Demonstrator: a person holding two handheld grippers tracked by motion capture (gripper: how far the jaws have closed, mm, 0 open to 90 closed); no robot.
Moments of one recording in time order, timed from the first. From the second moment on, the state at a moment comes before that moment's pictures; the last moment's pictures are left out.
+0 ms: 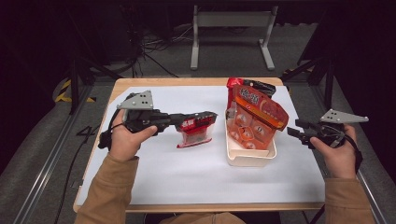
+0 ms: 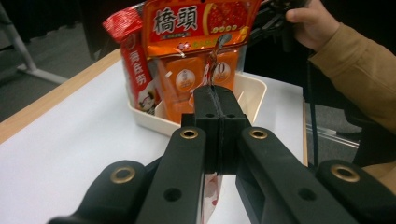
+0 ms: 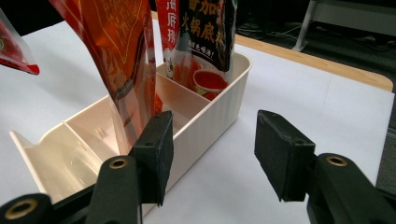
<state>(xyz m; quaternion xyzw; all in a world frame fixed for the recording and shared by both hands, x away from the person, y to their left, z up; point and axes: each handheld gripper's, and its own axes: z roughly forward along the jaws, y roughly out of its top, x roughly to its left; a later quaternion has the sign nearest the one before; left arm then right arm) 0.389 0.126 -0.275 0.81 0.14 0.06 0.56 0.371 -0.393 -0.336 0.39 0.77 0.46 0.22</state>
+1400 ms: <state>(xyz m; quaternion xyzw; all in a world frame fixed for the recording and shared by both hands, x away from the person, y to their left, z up) 0.389 0.042 -0.264 0.80 0.06 0.04 0.59 0.383 -0.394 -0.334 0.38 0.76 0.48 0.21</state>
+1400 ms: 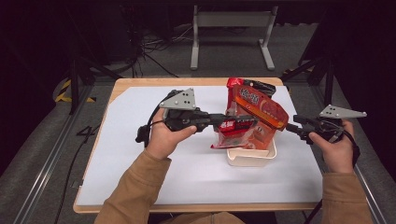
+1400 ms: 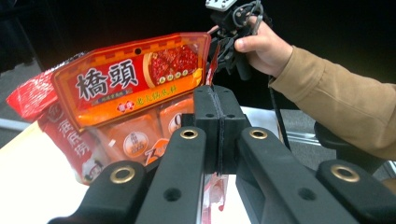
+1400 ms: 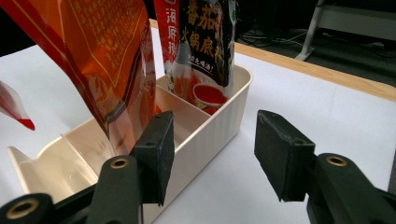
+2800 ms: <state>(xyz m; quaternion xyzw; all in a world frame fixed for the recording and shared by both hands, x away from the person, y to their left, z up) 0.411 -0.009 -0.292 0.79 0.02 0.04 0.61 0.381 -0.402 -0.334 0.39 0.76 0.48 0.22</state>
